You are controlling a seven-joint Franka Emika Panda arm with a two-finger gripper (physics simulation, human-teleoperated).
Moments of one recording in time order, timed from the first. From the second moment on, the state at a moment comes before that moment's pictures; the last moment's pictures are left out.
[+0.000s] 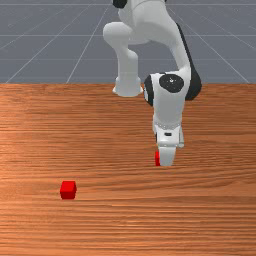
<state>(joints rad) 0.14 0.66 0.05 -1.79 0.03 2.34 -0.54</state>
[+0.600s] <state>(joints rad) 0.15 0.74 0.05 -1.80 0.02 2.44 -0.54</state>
